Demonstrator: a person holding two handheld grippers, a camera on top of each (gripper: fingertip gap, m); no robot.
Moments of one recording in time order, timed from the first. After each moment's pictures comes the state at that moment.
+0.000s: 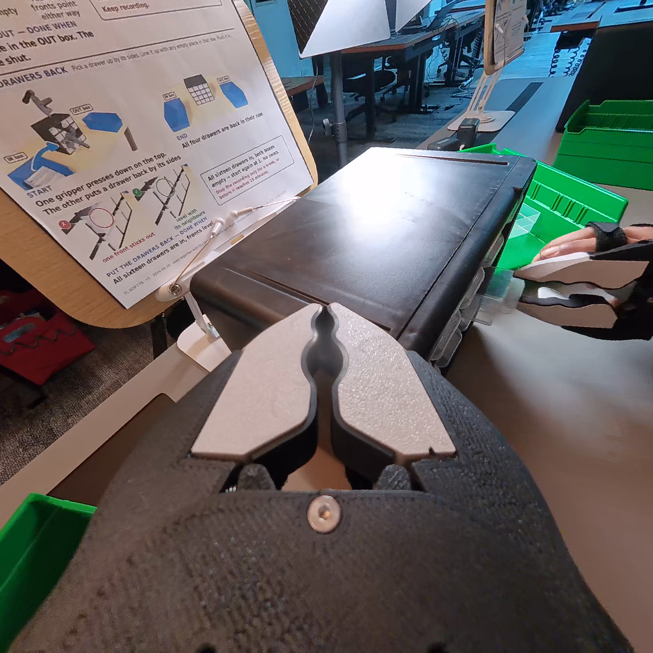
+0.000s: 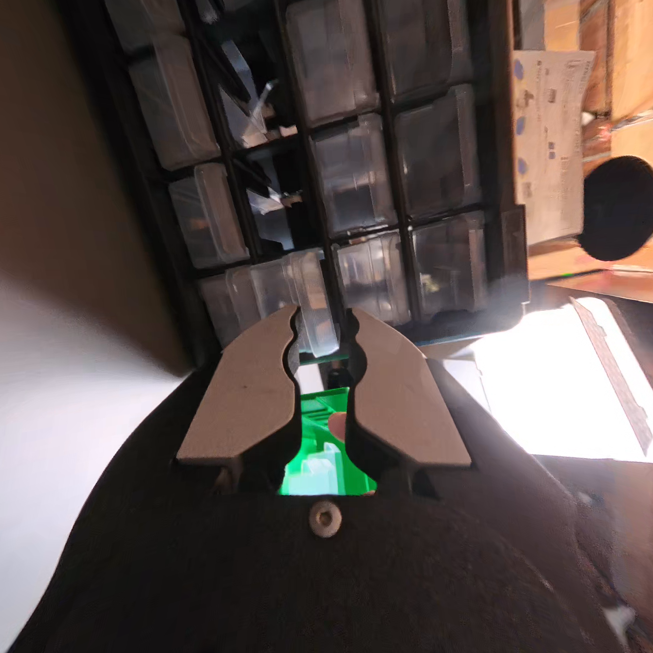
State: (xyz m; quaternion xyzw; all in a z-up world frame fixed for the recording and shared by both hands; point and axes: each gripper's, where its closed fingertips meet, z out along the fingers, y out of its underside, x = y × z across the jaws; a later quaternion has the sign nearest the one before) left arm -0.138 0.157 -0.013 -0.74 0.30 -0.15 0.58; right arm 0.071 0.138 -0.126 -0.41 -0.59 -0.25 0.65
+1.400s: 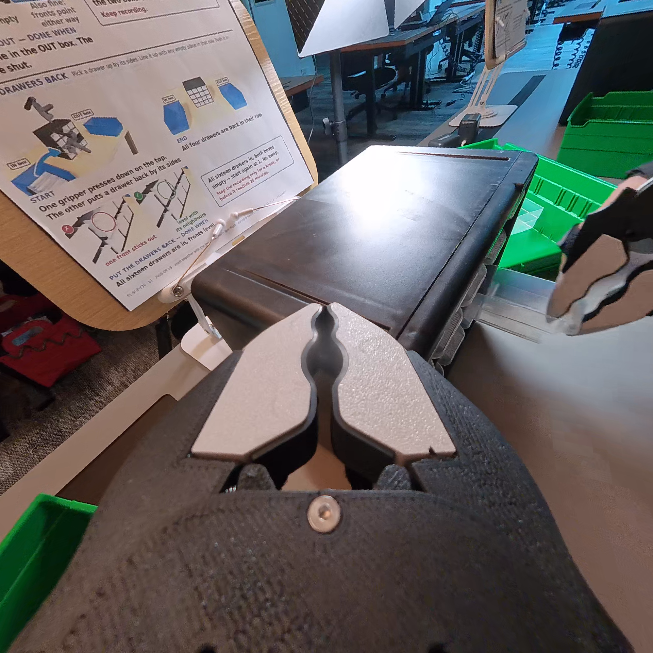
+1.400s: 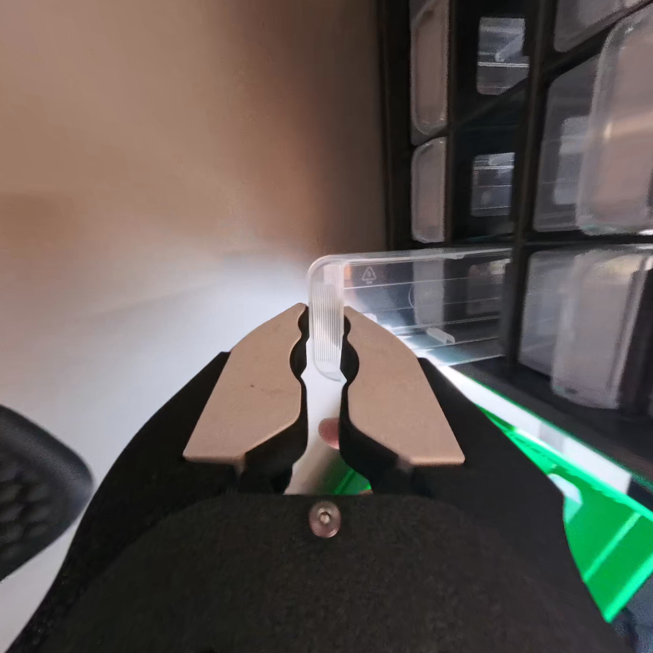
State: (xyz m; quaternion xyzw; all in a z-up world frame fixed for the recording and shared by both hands) left arm -0.137 0.157 -0.013 -0.74 0.31 -0.14 0.58; right arm 0.074 0.083 -0.160 -0.62 -0.76 0.04 0.19
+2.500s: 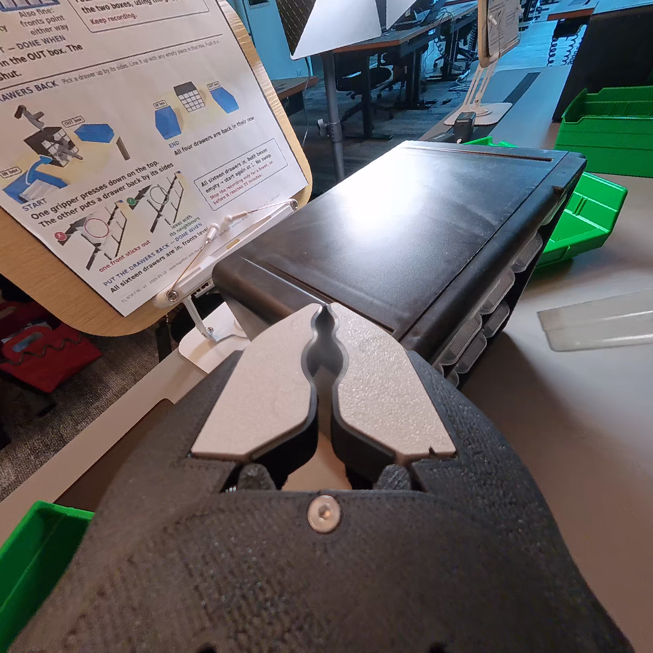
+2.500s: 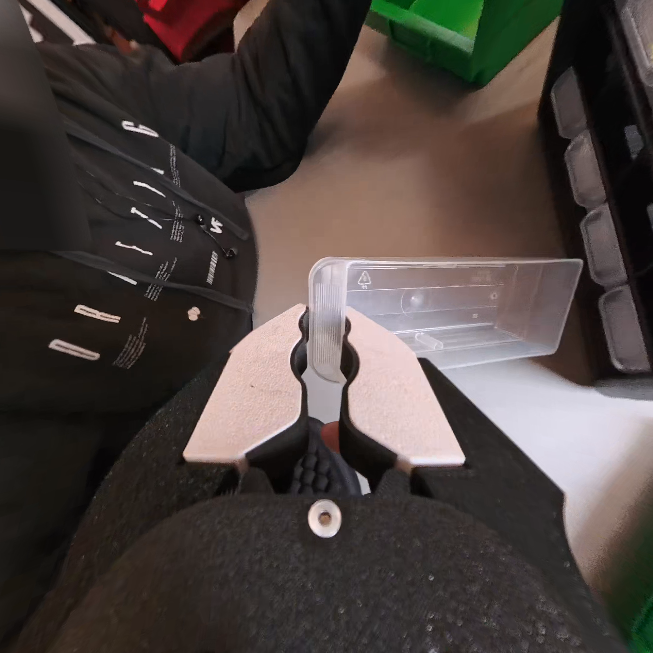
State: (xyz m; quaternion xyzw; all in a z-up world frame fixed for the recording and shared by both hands) left arm -0.132 0.154 -0.013 -0.73 0.32 -0.14 0.58; right arm 0.076 -0.029 -0.062 -0.67 -0.60 0.43 0.09
